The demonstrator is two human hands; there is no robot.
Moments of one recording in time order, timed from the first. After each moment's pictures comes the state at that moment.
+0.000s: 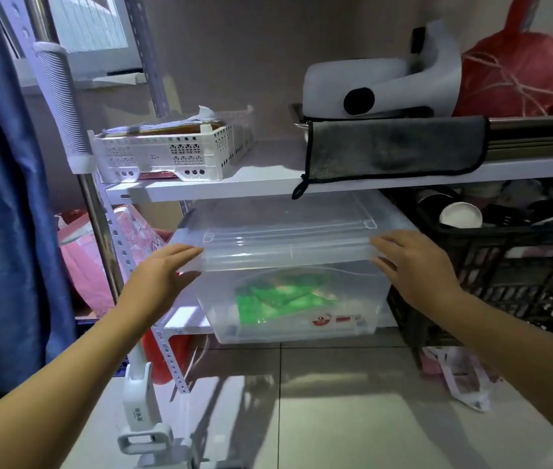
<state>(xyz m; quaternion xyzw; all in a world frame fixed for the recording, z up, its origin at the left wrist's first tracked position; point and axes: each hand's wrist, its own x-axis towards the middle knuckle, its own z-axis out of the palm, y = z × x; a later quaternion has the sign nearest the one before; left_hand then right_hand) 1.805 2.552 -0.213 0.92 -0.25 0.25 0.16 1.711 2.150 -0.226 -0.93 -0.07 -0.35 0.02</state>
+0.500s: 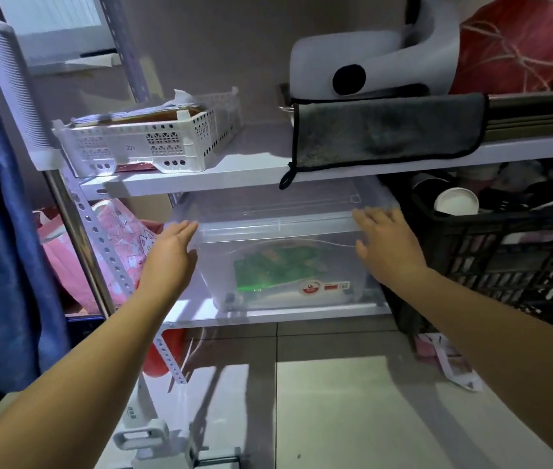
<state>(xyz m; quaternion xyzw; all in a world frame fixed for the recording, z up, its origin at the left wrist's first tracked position) 1.863 2.511 -0.231 0.95 -0.15 0.21 0.18 1.764 2.151 -0.232 -0.98 0.04 -0.21 0.00</state>
